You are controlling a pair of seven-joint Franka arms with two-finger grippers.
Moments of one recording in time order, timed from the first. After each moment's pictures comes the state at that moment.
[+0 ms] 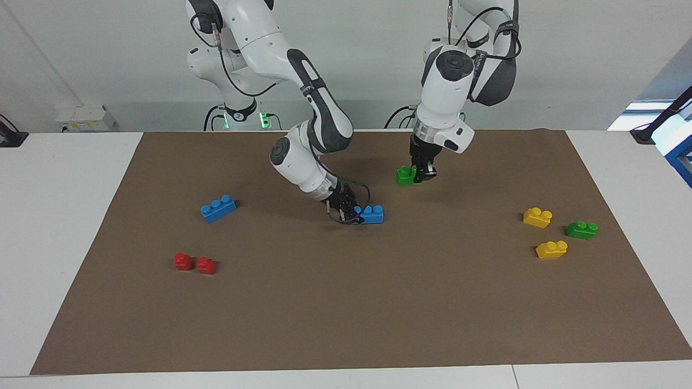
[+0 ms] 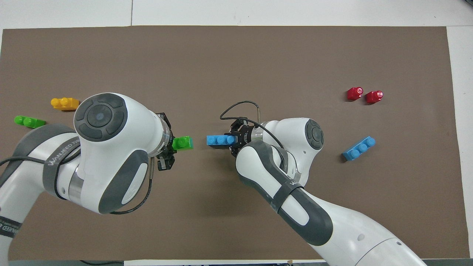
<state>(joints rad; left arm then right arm) -0.34 -0.02 -0.17 -1.99 -0.03 1.97 -2.14 0.55 0.41 0.05 -2.00 1.02 2.60 1.30</state>
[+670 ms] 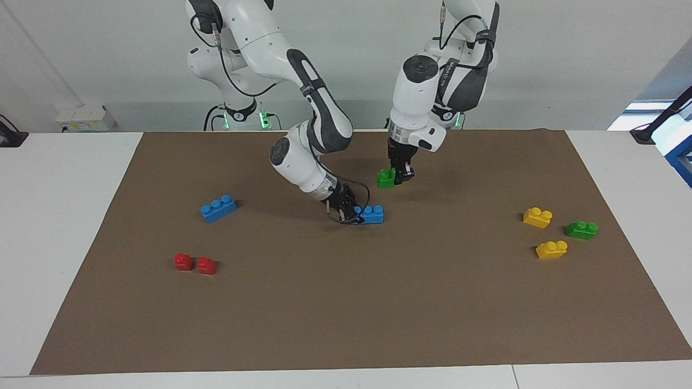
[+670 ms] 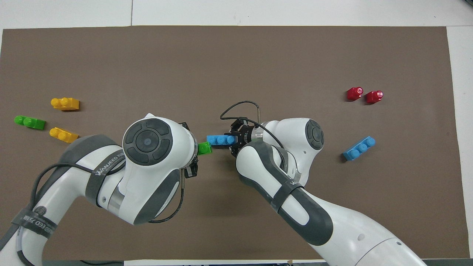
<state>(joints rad) -0.44 0.01 -0.17 -2.04 0.01 2.07 -2.31 0.55 0.41 0.05 -2.00 1.02 2.60 1.29</state>
